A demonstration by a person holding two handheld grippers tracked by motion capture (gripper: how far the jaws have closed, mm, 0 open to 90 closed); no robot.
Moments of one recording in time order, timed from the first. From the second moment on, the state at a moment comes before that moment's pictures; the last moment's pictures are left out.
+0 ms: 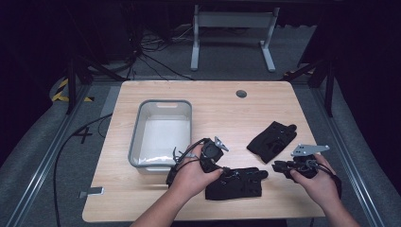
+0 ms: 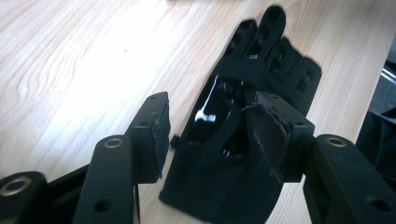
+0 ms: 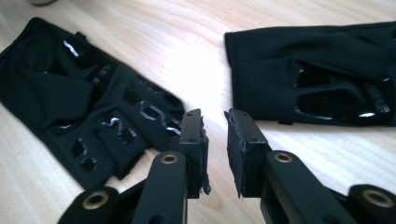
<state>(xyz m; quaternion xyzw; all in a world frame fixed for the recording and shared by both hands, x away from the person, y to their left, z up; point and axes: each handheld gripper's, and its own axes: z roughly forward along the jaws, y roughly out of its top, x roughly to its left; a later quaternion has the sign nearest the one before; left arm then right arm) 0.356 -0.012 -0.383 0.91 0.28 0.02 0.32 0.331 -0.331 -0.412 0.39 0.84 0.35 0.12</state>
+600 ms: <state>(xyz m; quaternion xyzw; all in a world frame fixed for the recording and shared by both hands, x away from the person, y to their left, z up) 0.349 0.005 -0.399 0.90 0.28 0.00 0.32 0.409 -0.345 -0.423 0.39 0.85 0.32 0.16</state>
